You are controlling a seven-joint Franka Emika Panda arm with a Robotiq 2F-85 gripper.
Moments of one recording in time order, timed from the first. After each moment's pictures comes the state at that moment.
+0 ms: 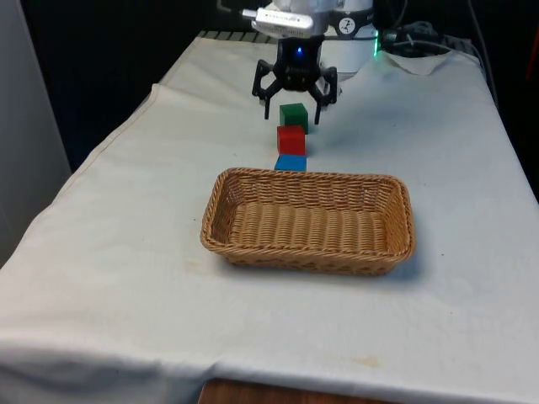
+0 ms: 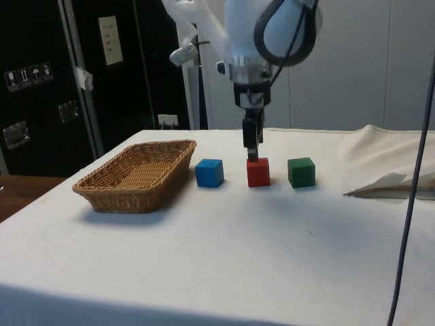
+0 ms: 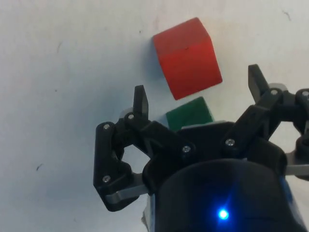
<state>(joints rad) 0.29 0.12 -0.45 -2.61 -0.14 2.77 -0.14</state>
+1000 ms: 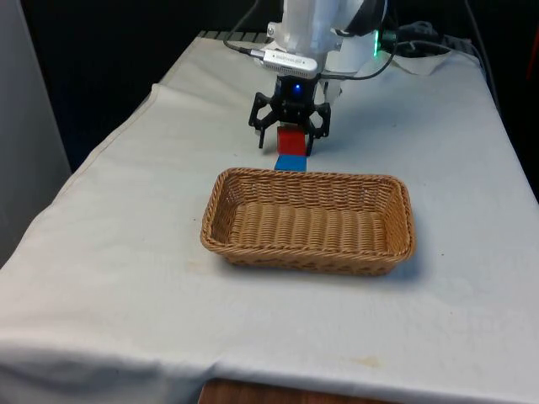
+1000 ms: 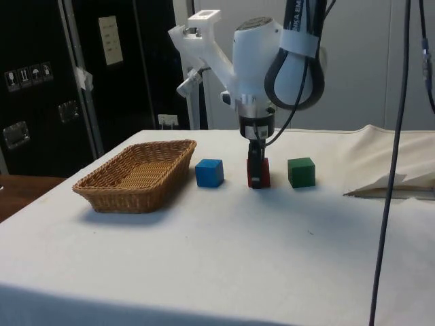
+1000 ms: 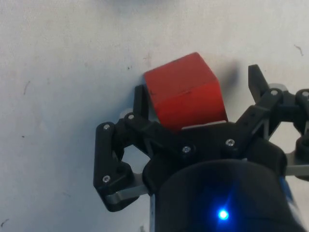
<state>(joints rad) 0.29 0.35 -0.45 -2.61 -0.14 3.03 -0.14</state>
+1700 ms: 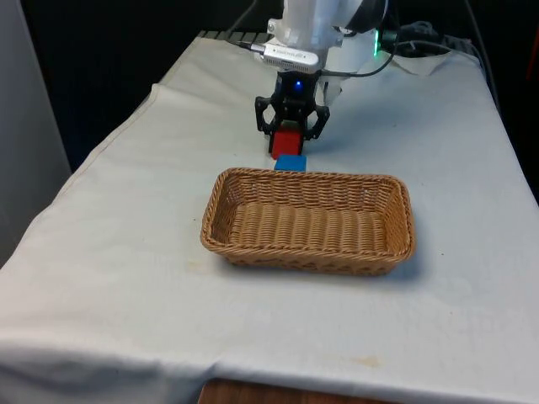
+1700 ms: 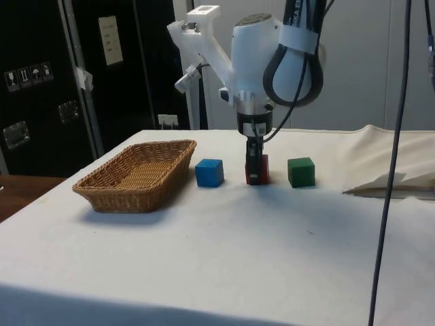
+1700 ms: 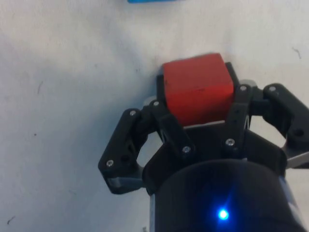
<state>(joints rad) 0.29 0.34 -0.44 -2.61 -0.14 3.03 -0.14</state>
